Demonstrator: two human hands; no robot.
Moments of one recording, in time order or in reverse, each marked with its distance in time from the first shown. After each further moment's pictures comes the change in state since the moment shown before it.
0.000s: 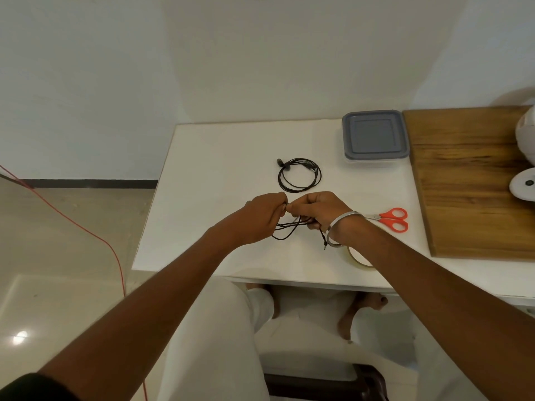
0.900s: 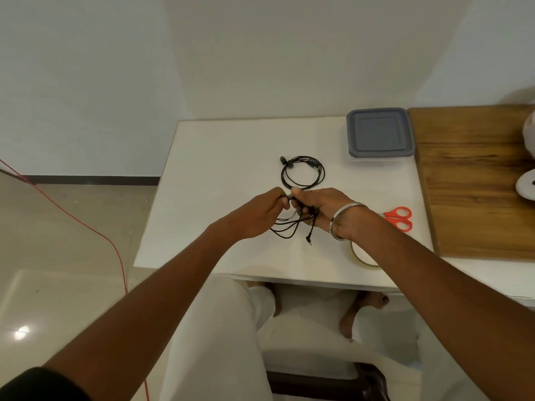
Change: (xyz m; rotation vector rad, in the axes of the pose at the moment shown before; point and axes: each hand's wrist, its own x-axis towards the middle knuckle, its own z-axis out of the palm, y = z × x) left_hand 0.000 -0.002 -0.005 -0.227 -0.053 -0.125; right_hand 0.006 -0.006 0.002 0.395 -0.044 0.158
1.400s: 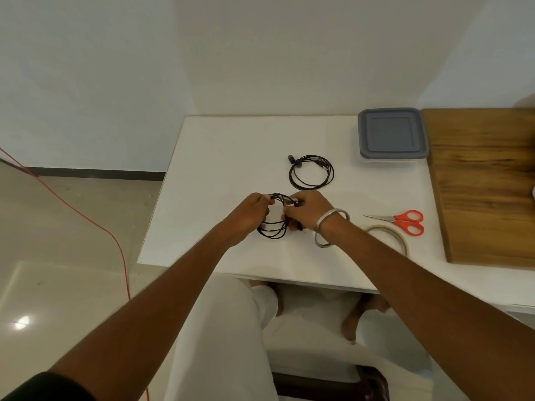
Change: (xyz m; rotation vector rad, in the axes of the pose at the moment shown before) left_hand 0.001 -0.029 0.006 -0.536 0.193 -0.414; right_hand 0.022 0.019 0.032 -0.696 0.112 -0.184
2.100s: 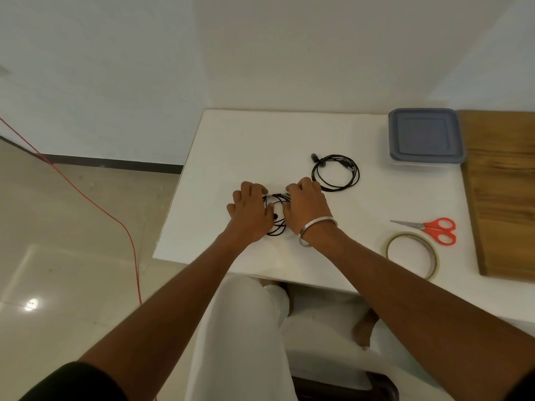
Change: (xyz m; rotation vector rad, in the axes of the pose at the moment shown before) left_hand 0.010 -0.041 -0.023 0.722 0.368 0.181; right_hand 0.033 -0.006 0.055 -0.825 0.276 -0.347
